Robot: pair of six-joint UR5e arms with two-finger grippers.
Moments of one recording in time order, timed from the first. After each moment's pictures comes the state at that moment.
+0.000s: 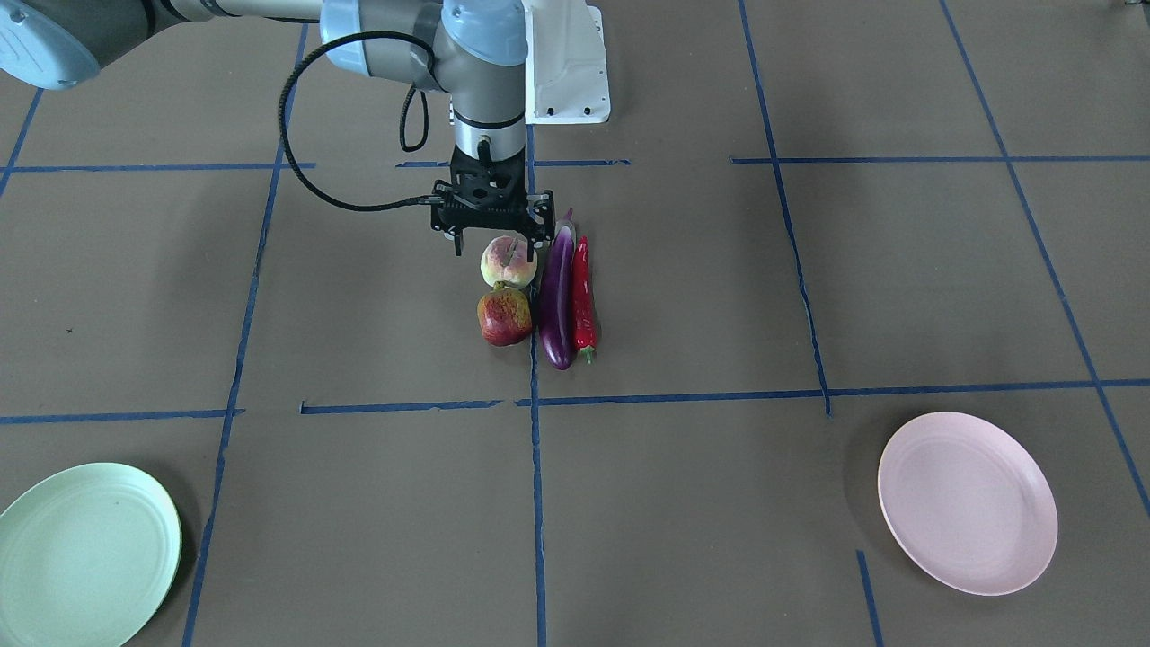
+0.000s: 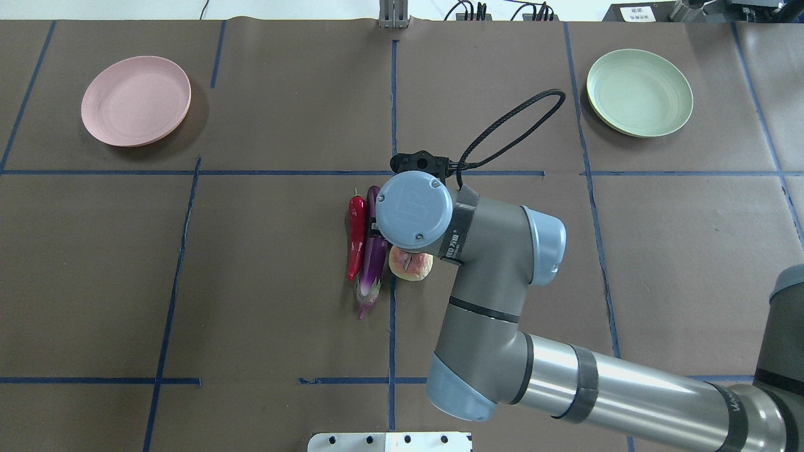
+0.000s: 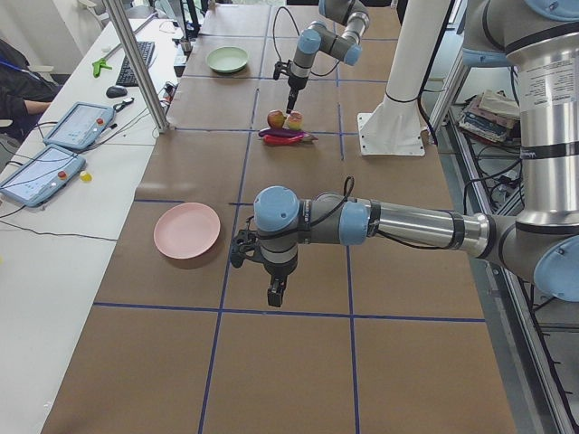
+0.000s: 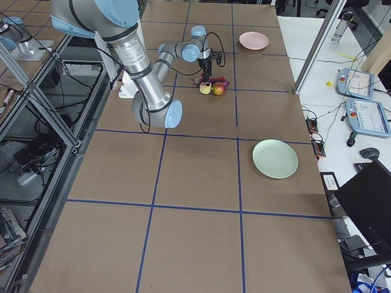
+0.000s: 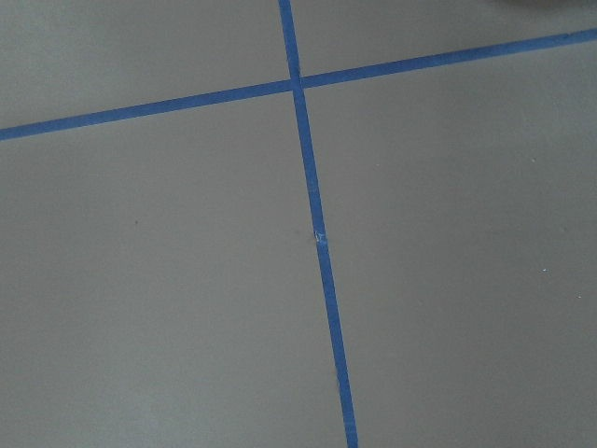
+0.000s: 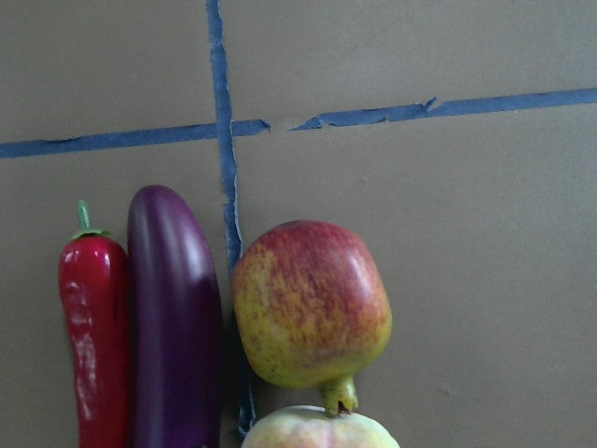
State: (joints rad) left arm -1.56 -1.39 -1.88 -1.46 -2.33 0.14; right arm 0.41 -0.79 1.65 -1.70 1.60 1.39
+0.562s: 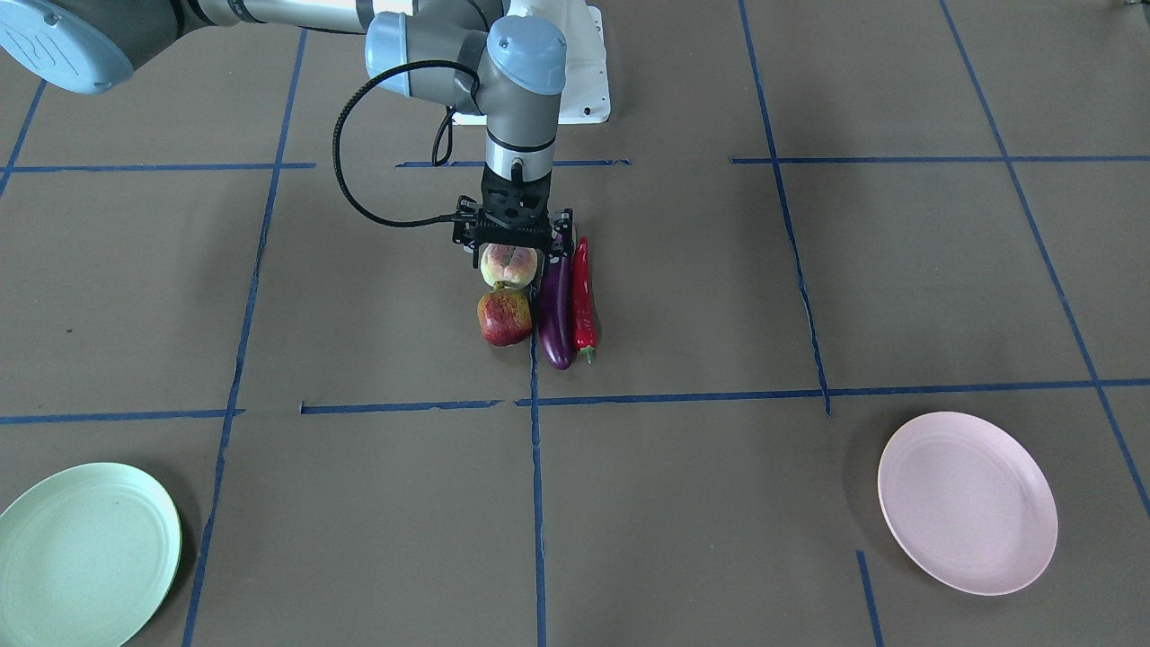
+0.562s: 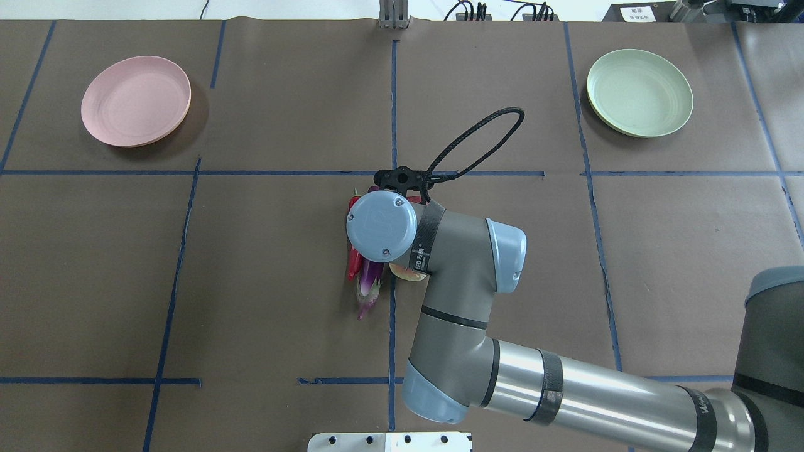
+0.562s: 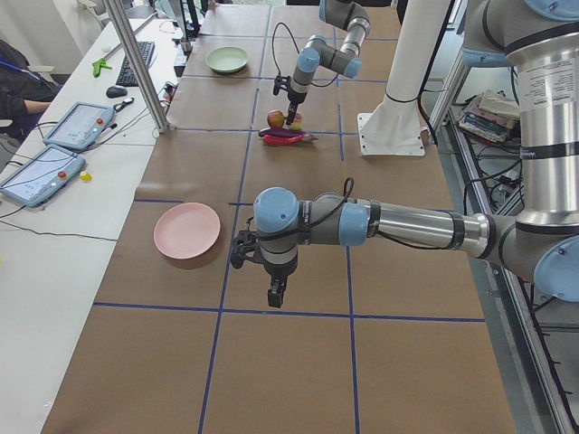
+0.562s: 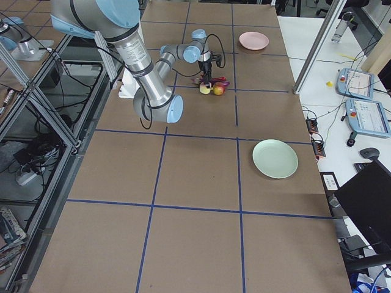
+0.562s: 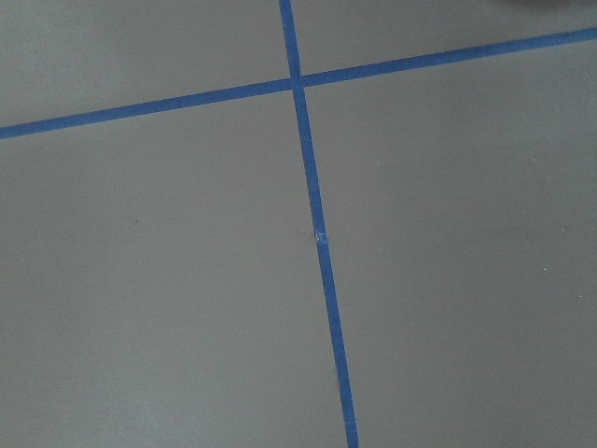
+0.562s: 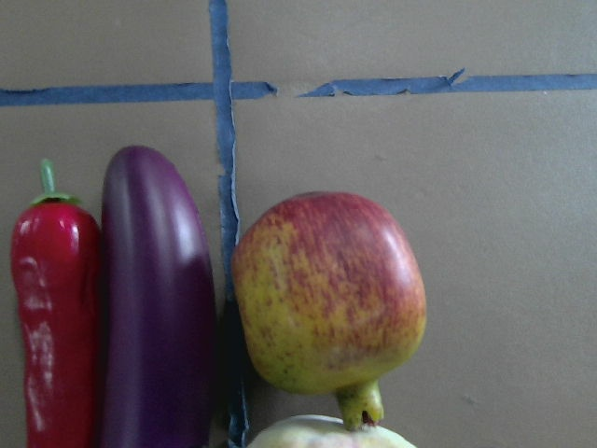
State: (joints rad) left arm -1.56 -1.39 -1.88 -1.46 -2.33 0.14; right arm 0.38 -0.76 1.54 -1.70 1.55 1.37
